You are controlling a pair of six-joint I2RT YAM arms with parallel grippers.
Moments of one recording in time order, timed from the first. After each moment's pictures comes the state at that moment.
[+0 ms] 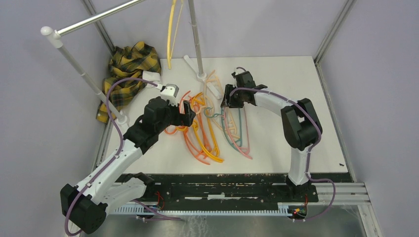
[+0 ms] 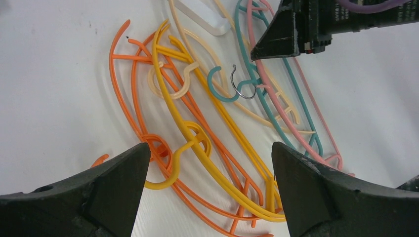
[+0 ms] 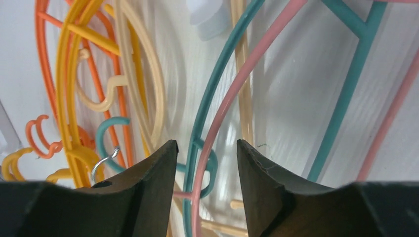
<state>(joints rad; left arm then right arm) -0.52 0.96 0.81 -0.28 -0.05 -0.27 0.46 1.94 1.38 -0.29 -0.23 0.49</state>
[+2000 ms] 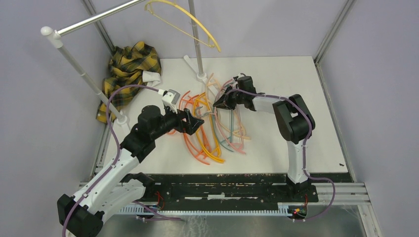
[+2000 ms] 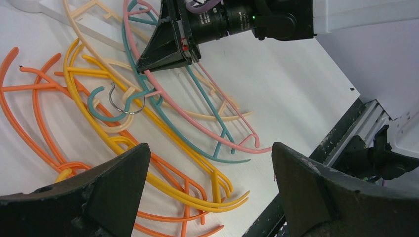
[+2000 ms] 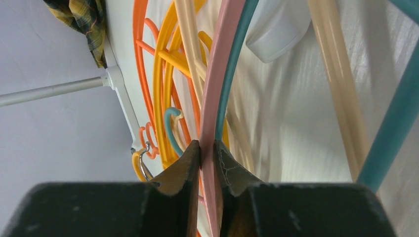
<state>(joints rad) -0.52 0.84 0.70 -0.12 0.27 -0.33 0.42 2.12 1.30 0.15 -0.55 0.92</state>
